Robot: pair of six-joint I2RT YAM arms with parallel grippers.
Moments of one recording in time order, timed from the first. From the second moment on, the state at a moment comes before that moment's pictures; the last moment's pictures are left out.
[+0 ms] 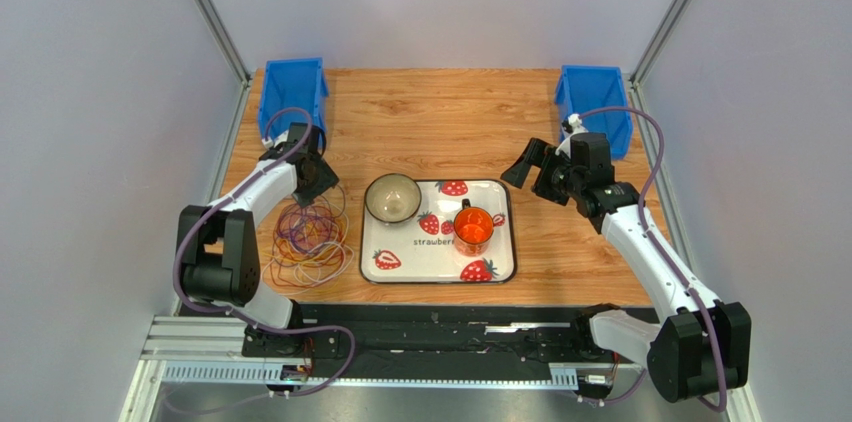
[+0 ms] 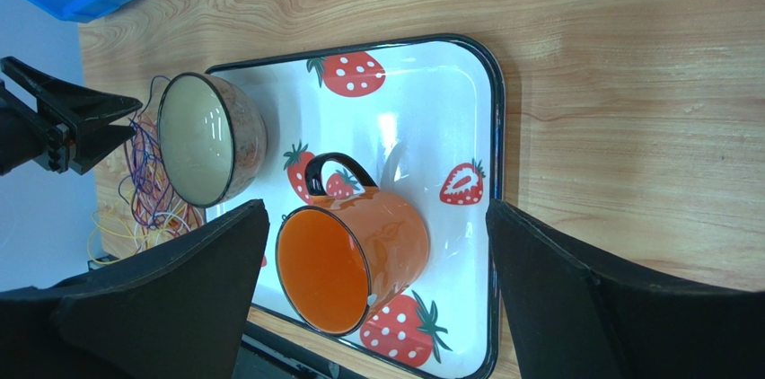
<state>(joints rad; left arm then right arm) -0.12 1.52 0.96 -0.53 -0.20 -0.78 0.21 1.12 0.84 -0.38 -0.27 0.58</state>
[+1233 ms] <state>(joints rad) -0.14 1.13 1.37 -0.86 -0.22 -0.75 0.32 1.04 0.86 -0.39 -0.26 0.60</state>
